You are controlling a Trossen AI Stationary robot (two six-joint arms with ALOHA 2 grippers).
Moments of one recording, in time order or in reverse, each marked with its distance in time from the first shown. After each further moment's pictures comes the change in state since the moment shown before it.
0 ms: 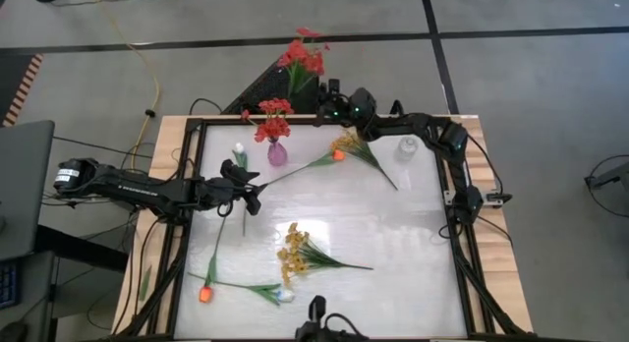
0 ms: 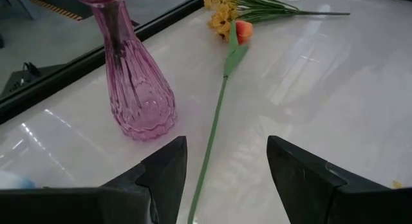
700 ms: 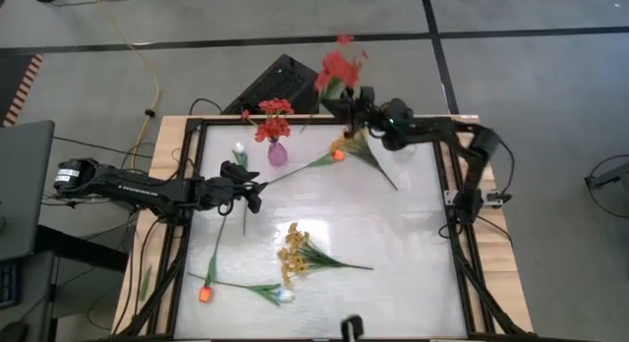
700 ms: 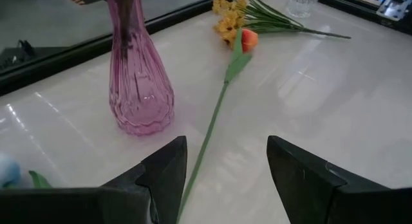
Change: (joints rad) left arm 0.000 0.000 0.000 0.014 -0.010 -0.125; right arm -0.038 -0.254 -0.363 0.284 -0.096 -0.041
